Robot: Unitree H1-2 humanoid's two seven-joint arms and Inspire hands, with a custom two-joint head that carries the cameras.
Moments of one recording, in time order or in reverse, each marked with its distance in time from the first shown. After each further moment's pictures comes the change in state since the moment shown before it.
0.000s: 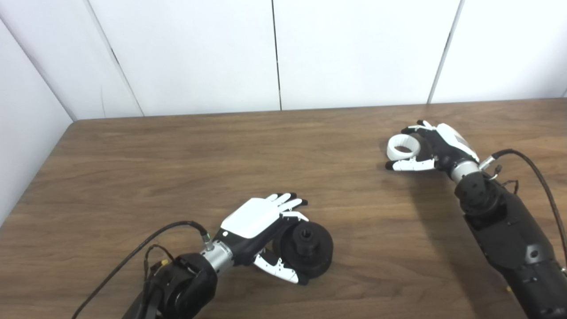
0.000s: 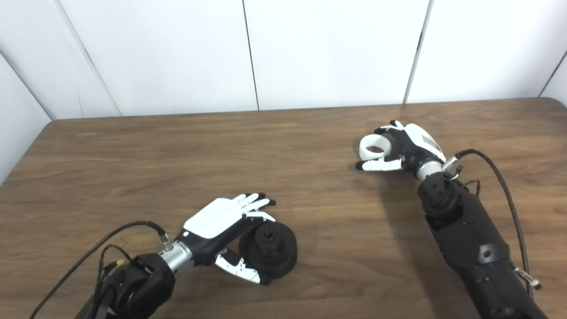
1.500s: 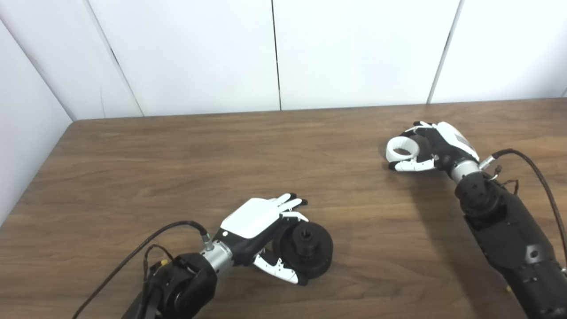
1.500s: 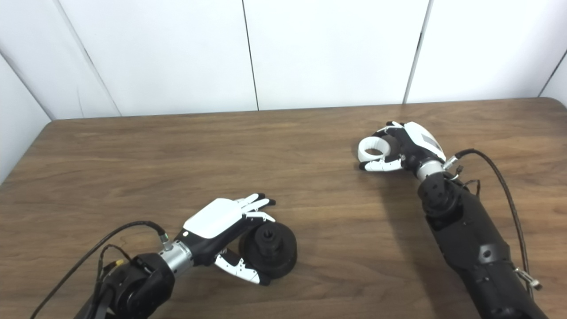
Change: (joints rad) left arm 0.000 0.000 0.003 -0.007 0.000 0.003 -0.015; right arm 0.000 0.000 0.000 0.007 -0.004 -0.033 -0.020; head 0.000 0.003
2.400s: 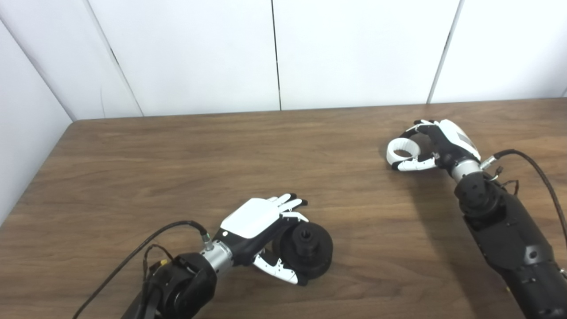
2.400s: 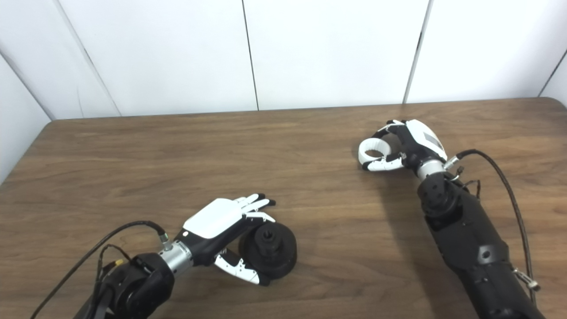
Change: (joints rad) left arm 0.000 0.000 0.002 -0.004 -0.001 0.000 -0.006; right arm 0.004 0.010 -0.012 -0.002 0.007 -0.004 -0.047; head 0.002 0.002
